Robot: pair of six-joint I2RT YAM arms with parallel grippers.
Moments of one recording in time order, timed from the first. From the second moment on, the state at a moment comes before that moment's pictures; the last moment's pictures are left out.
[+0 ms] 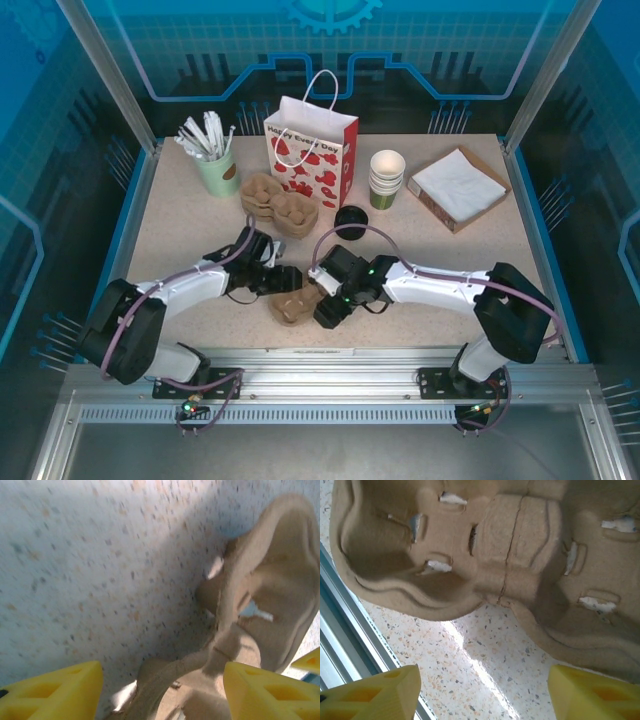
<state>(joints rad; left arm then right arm) -0.45 1.39 0.63 -0.30 0.41 -0.57 0.95 1.56 0.94 -0.55 -0.18 0.14</state>
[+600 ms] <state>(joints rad) -0.49 1.29 0.82 -0.40 0.26 -0.53 0.78 1.25 1.09 -0.65 -0.11 0.10</state>
